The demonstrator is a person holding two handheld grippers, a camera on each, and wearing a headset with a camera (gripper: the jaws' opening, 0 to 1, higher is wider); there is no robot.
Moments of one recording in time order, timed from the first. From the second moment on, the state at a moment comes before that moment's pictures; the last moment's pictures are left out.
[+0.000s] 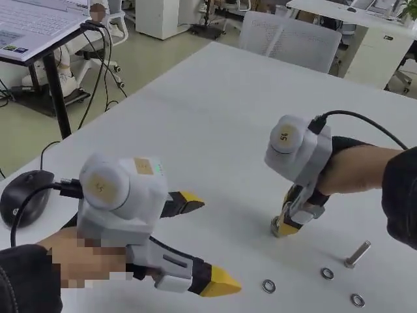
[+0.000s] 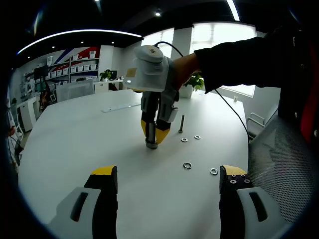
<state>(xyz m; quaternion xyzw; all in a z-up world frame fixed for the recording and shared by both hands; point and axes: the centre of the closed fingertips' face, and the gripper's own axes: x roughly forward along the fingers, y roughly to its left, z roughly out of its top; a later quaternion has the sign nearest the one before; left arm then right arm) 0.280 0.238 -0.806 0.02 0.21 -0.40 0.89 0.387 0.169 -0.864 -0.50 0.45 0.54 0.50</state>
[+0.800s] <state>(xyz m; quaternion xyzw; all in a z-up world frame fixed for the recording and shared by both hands) 0.281 0.236 -0.809 0.03 0.21 -0.41 0.89 0.385 0.158 -0.862 -0.49 0.45 0.54 0.51</state>
